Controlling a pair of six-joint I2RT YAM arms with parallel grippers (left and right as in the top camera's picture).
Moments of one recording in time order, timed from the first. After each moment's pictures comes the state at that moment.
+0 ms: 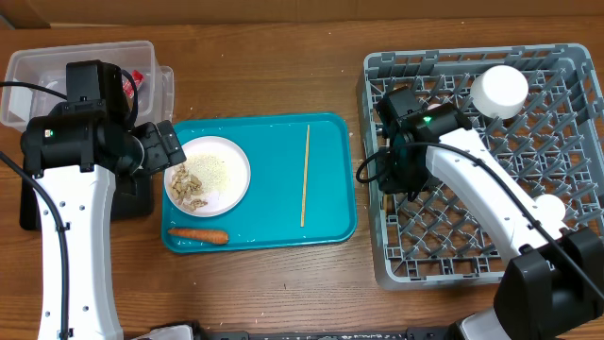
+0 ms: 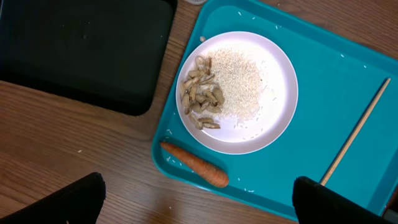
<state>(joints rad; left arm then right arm) 0.11 1.44 1.59 -1.39 -0.06 -0.32 0.38 1.69 1.35 -1.19 0.01 0.31</state>
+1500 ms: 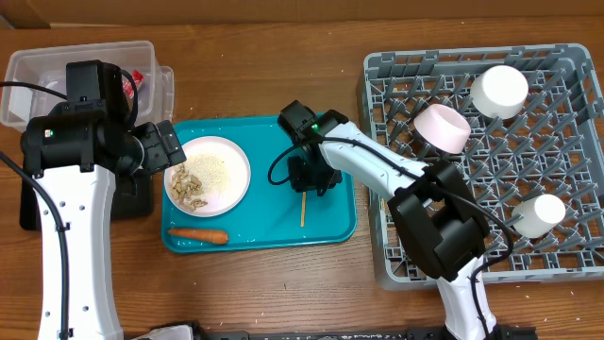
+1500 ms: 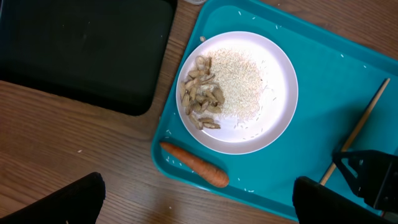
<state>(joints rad) 0.11 1.44 1.59 -1.39 -0.06 -0.32 0.67 2.19 1.64 -0.95 -0.13 0.51</state>
